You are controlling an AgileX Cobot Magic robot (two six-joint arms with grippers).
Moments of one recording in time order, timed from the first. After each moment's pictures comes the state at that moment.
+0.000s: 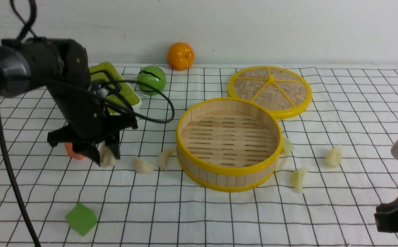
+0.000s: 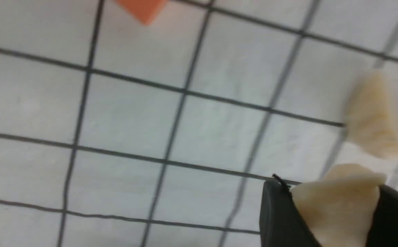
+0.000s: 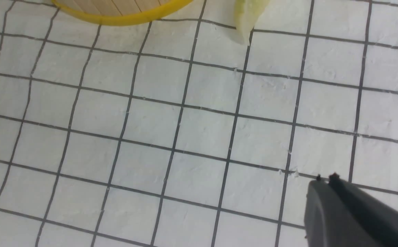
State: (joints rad) right arm 0.22 0.97 -0.62 0.19 0.62 0.02; left arm -0.21 1.92 -1.57 -0.12 1.02 -0.37
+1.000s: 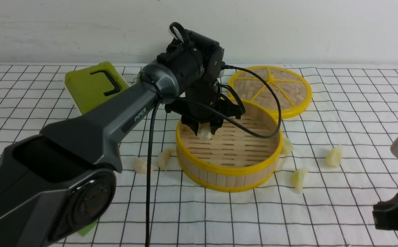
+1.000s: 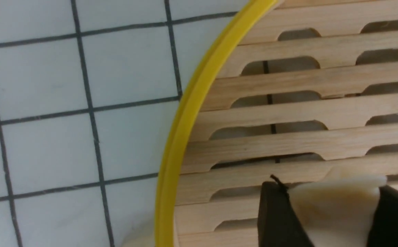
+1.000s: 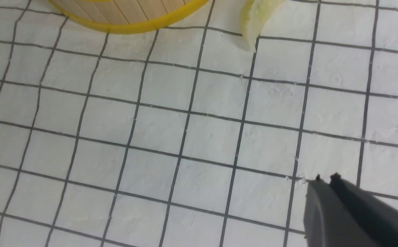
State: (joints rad) right arm 0.22 0.98 -0.62 0.21 0.61 0.01; left arm -0.56 2.46 -2.40 0.11 1.18 -0.44
